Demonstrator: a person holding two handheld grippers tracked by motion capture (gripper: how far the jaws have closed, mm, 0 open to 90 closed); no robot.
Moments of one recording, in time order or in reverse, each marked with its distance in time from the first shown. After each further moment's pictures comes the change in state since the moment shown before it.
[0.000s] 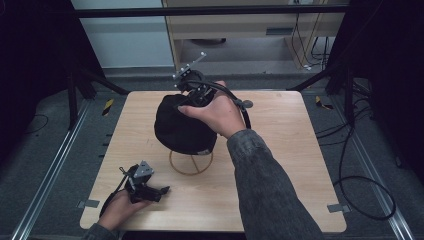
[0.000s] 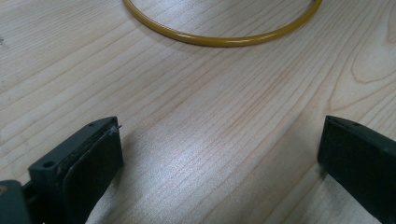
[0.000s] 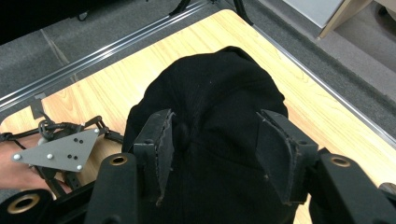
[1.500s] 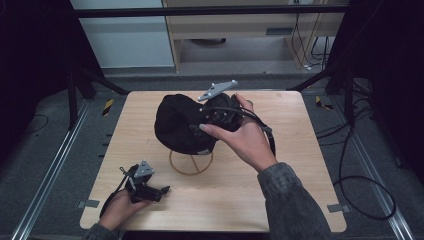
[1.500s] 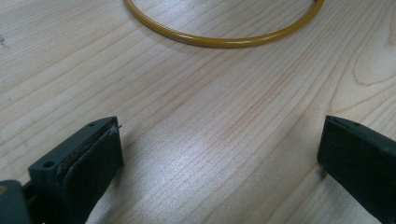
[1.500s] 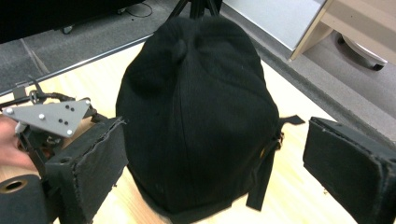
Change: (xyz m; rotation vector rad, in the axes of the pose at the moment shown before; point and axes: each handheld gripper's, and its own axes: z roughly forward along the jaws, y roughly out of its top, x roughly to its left) left arm 0.000 0.001 0.001 0.001 0.005 -0.003; right arm 0.009 -0.068 -0.038 -0.124 -0.087 -0.040
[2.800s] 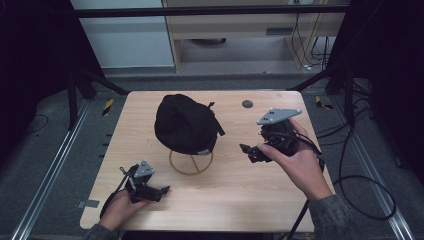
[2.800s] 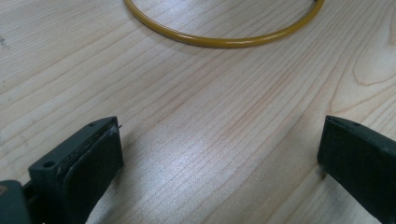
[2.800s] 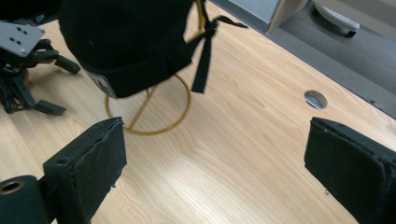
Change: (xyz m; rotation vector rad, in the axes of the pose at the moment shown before) left arm 0.000 0.000 0.000 0.002 -0.002 0.002; right arm -0.045 -0.107 -0.059 0.025 -0.068 0.080
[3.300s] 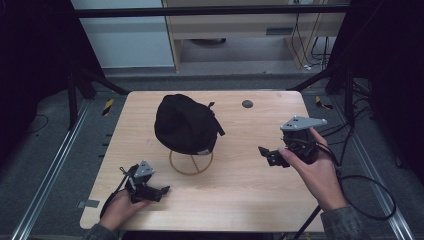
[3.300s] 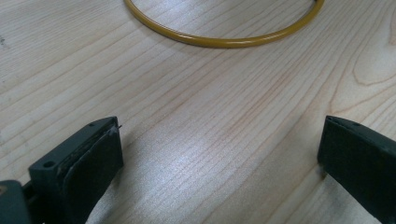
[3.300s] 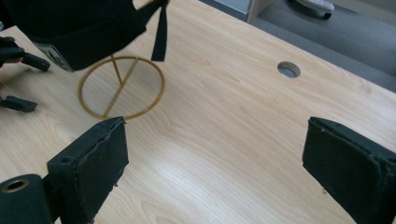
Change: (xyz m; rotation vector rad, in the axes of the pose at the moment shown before) left arm 0.000 0.000 0.000 0.000 0.000 0.000; right arm -0.025 -0.042 -0.014 -0.010 -0.064 0.106
